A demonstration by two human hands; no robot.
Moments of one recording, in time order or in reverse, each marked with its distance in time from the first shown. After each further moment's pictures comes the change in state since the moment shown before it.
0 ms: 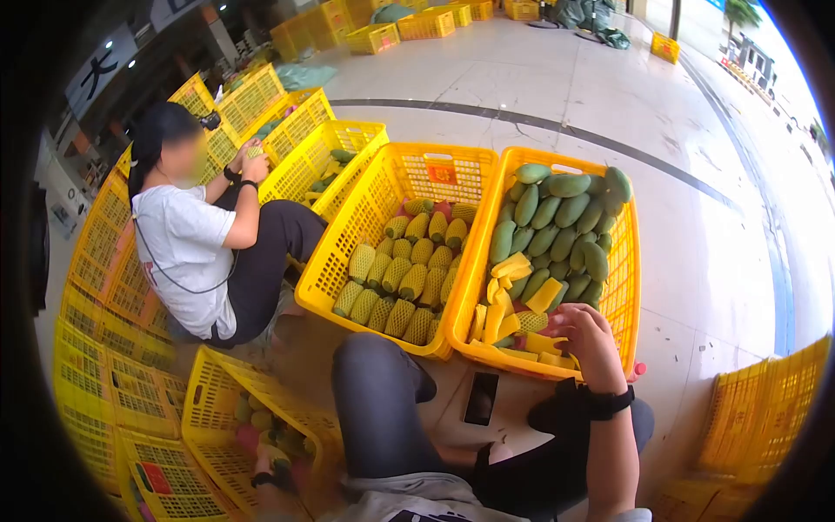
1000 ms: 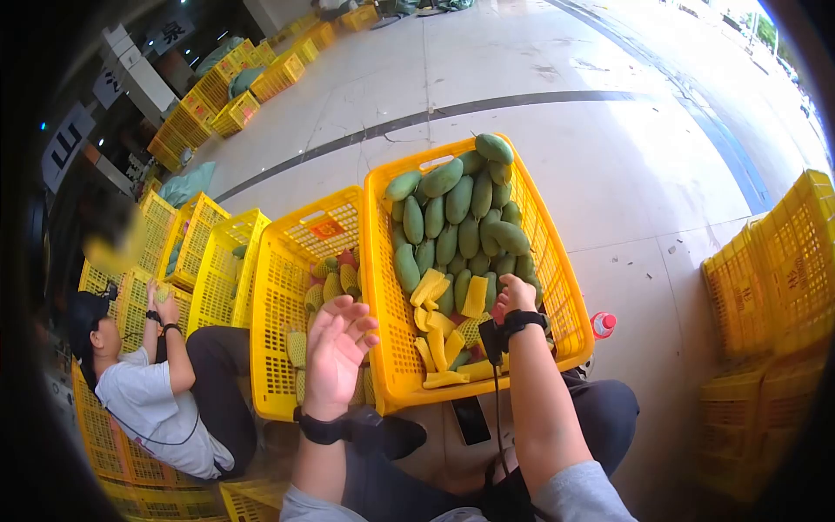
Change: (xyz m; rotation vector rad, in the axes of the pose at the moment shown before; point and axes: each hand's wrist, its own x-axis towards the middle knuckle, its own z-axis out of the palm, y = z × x) left_hand -0.432 0.181 0.435 -0.042 -1.653 0.502; right_hand 0.175 0.099 -0.108 0.421 0.742 0.275
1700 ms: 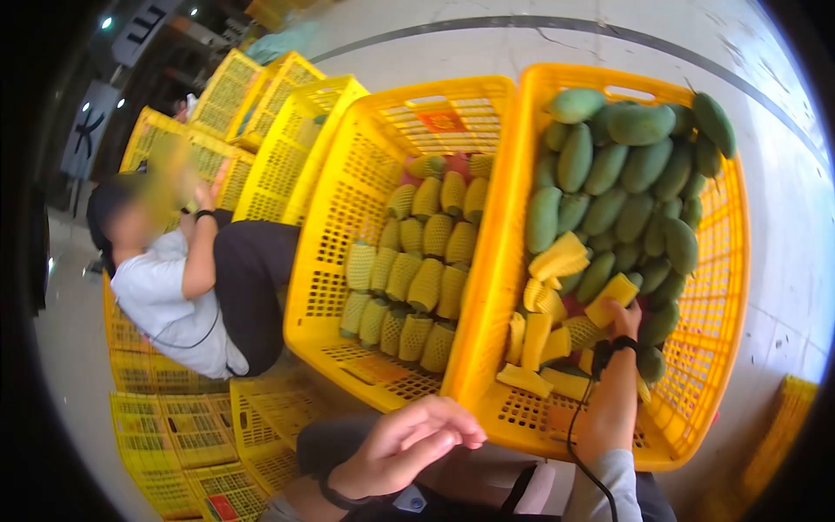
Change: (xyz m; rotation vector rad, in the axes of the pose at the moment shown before) left_hand -0.015 -0.021 -0.047 0.196 0.045 -0.319; right_hand 0.190 0.127 -0.012 -0.281 -0.265 -0.237
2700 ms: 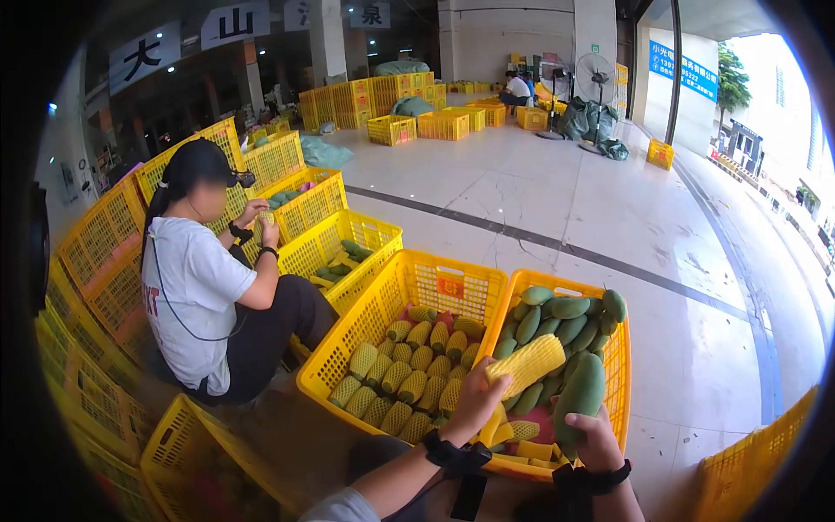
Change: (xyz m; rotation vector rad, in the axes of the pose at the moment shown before) left_hand 0.009 -0.001 0.024 0.061 0.262 0.768; right_hand -0.375 -0.268 0.070 -0.194 -0.702 -0.405
